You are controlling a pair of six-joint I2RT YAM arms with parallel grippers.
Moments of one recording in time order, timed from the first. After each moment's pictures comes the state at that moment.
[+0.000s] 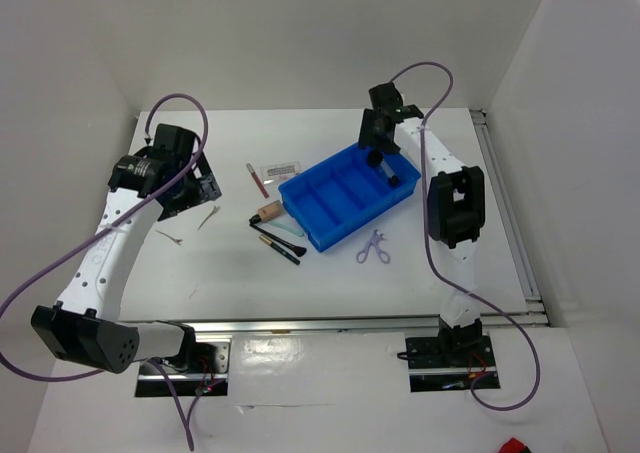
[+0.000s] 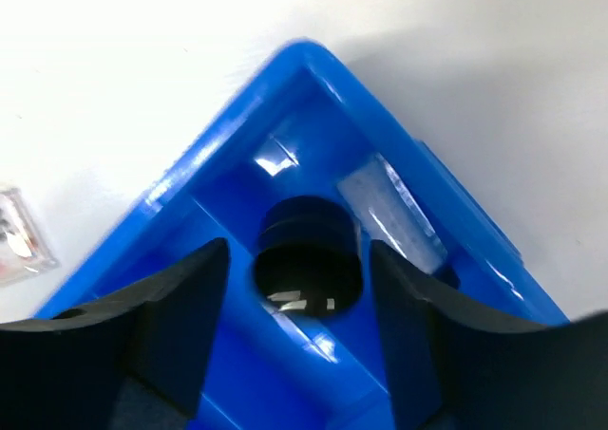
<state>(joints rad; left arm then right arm) -0.18 1.29 1.45 -1.19 -0.29 -0.60 0.28 2.20 1.99 -0.72 0.19 0.42</state>
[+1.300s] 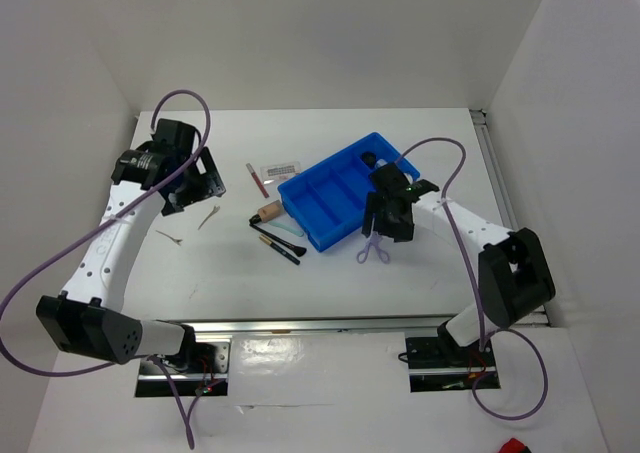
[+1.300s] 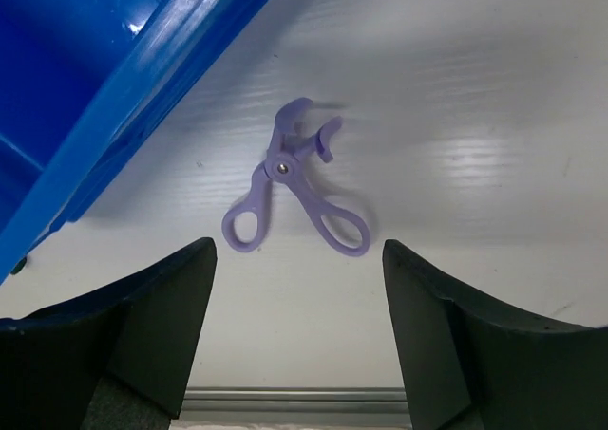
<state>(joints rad) -0.16 1.32 1.46 -1.15 -0.21 -0.57 0.47 1.51 1.04 -0.72 0.15 0.63</state>
